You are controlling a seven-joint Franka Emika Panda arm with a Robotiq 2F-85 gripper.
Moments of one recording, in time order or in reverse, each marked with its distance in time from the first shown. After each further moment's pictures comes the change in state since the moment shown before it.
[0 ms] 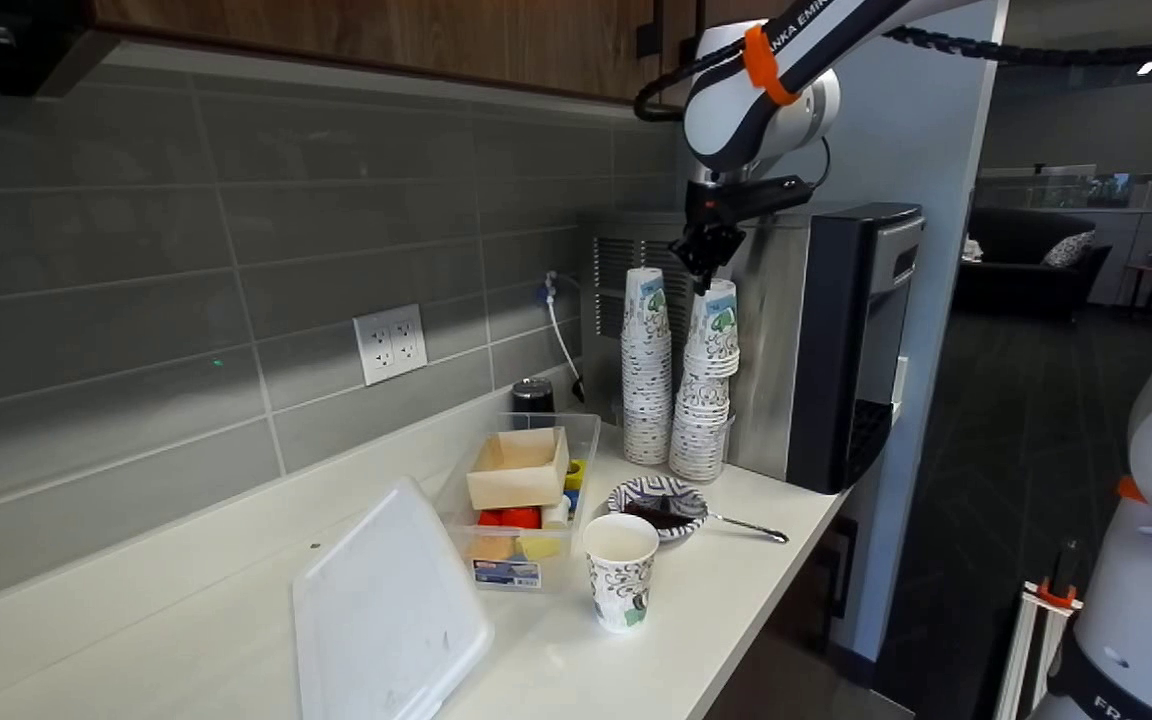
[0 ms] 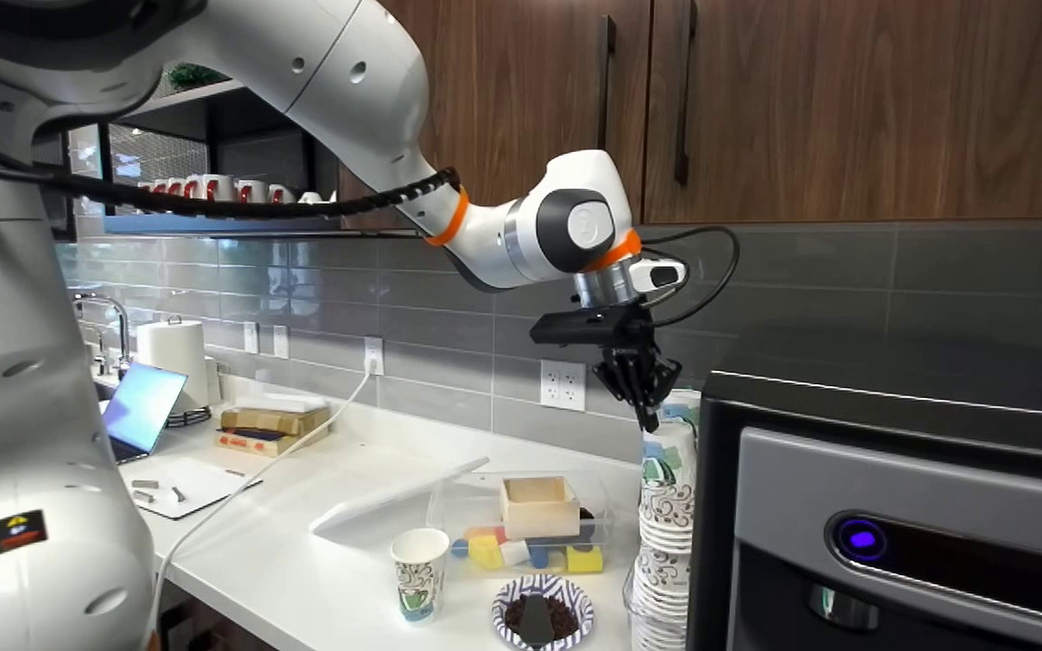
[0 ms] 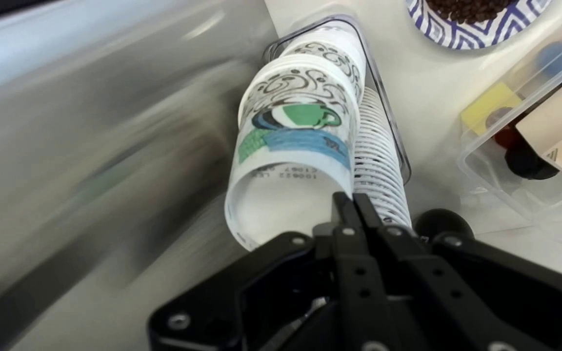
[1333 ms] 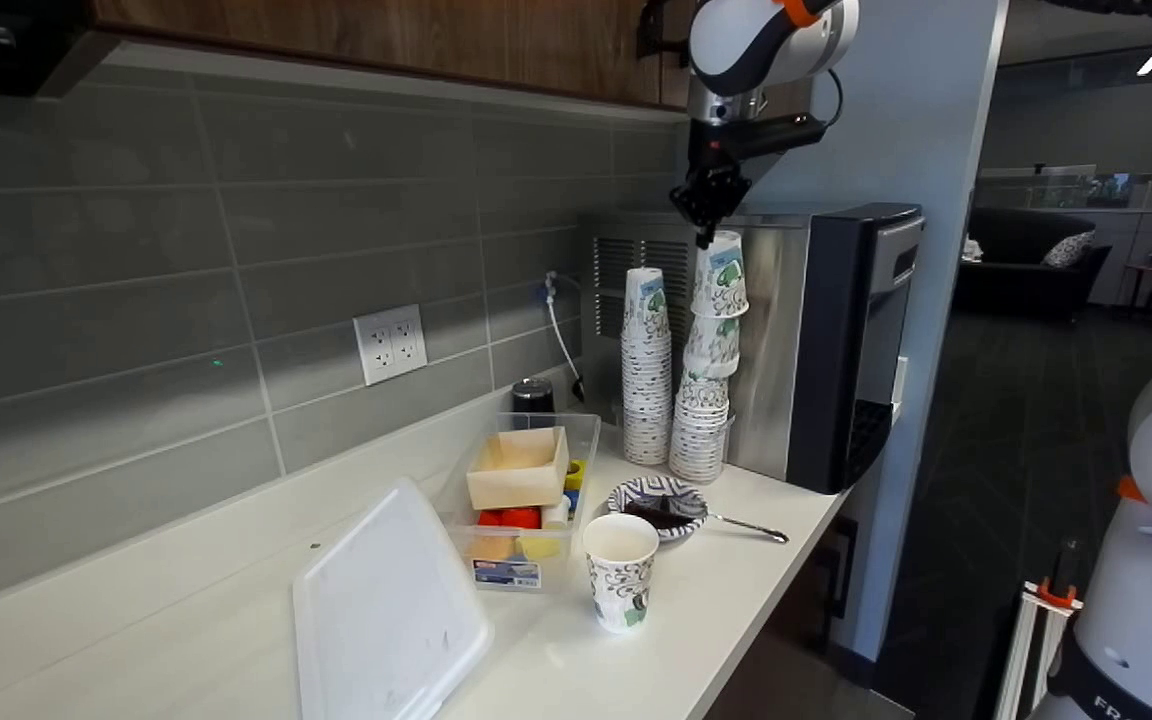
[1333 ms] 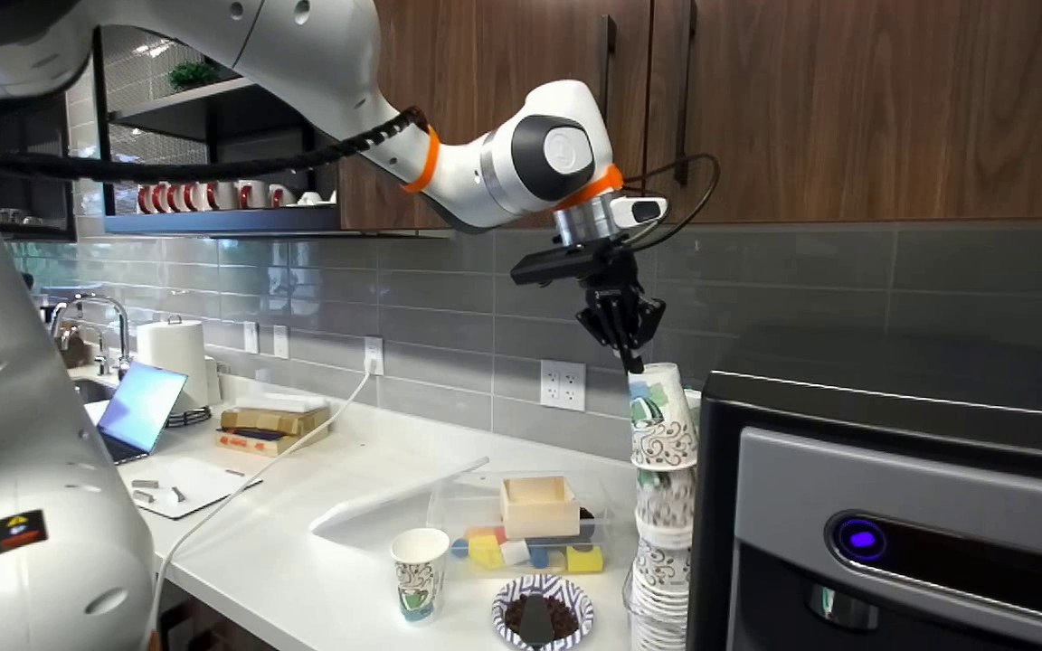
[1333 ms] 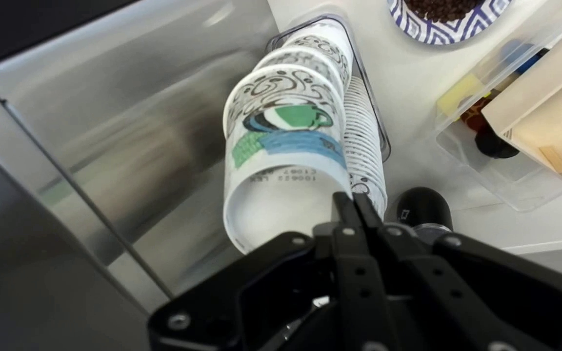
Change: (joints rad) arm 0.001 -0.115 0.042 0.067 0.001 -0.172 -0.003
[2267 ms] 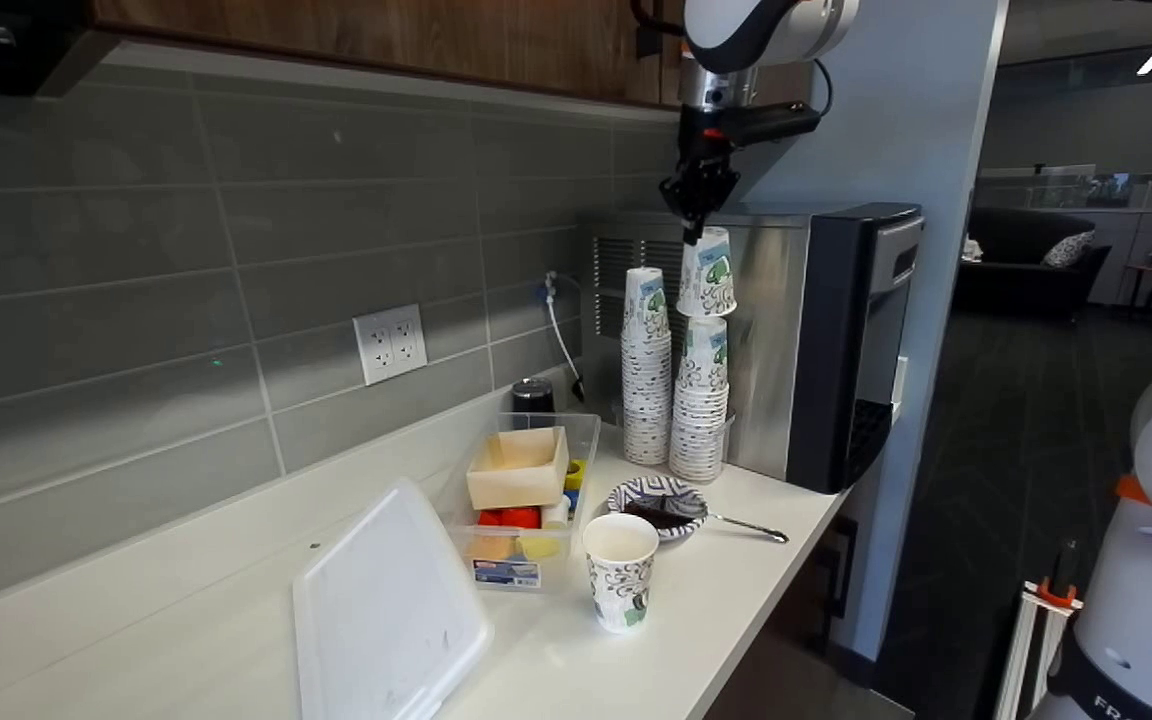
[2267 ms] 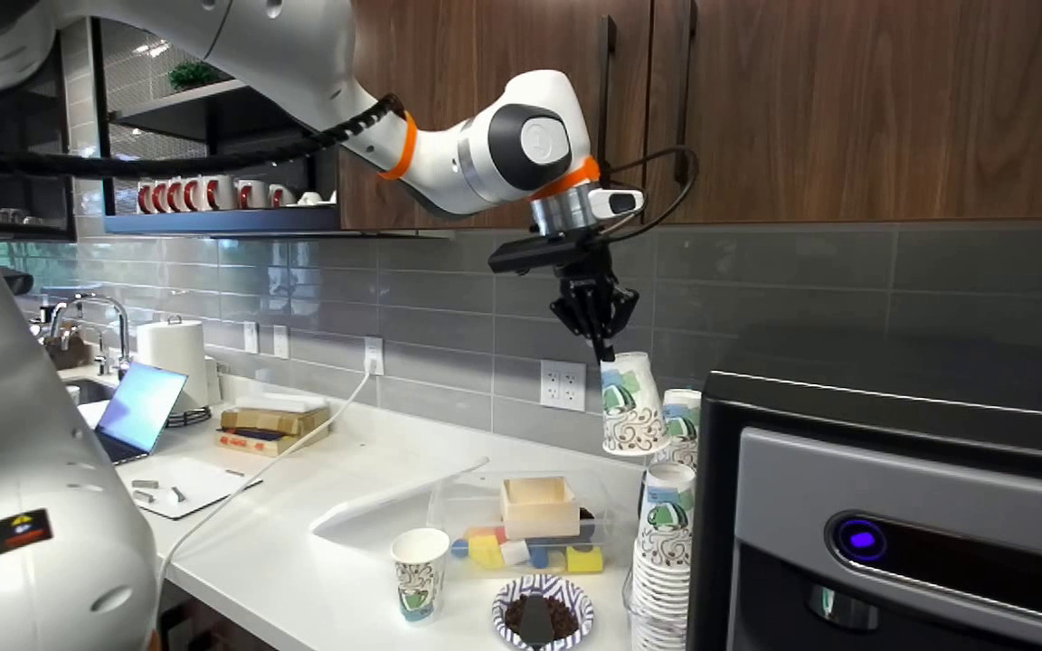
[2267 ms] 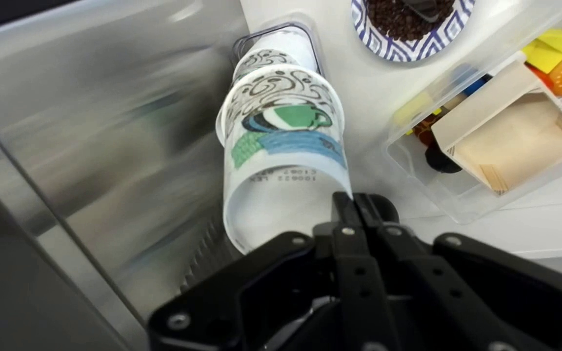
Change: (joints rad) arm 0.018 -0.044 0.034 -0.015 0.054 -0.038 -0.088
